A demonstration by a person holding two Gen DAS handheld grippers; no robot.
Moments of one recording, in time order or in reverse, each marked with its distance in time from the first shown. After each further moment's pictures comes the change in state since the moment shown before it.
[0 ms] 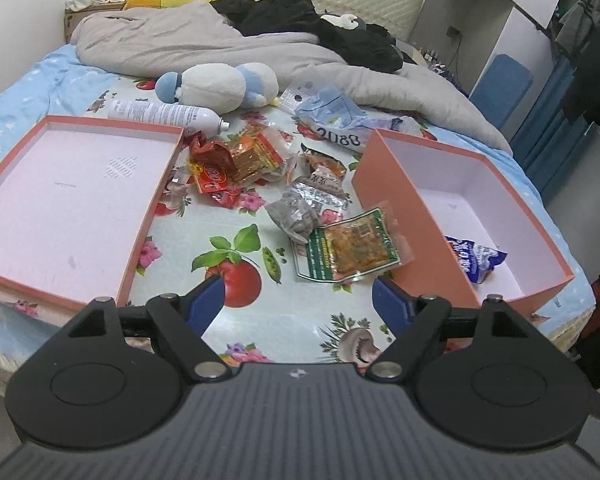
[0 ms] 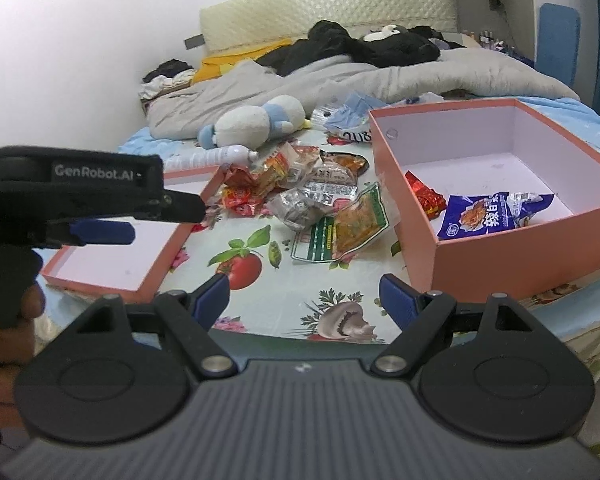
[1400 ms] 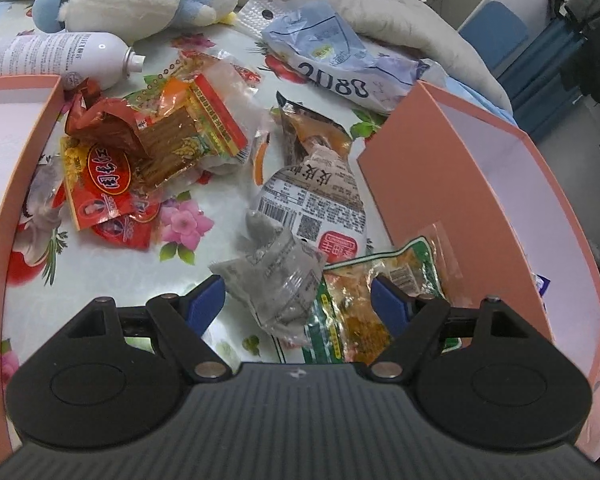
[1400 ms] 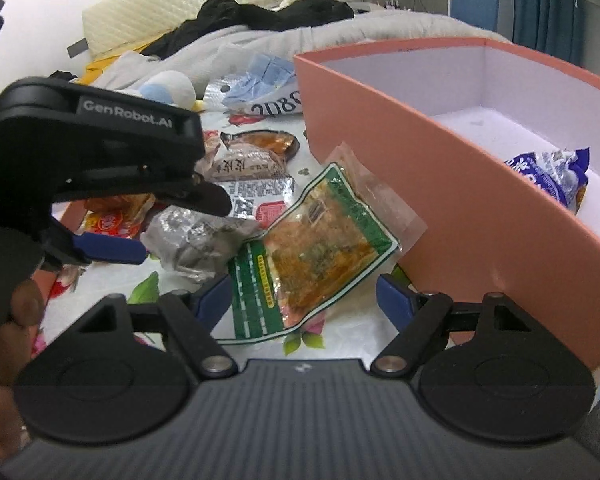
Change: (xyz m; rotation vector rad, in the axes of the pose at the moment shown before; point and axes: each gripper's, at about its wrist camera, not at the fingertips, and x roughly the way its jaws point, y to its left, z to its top) left arm 0.247 0.026 0.086 -0.022 0.254 -0.178; right arm 0.188 -0.012 0.018 0.163 0.008 -0.290
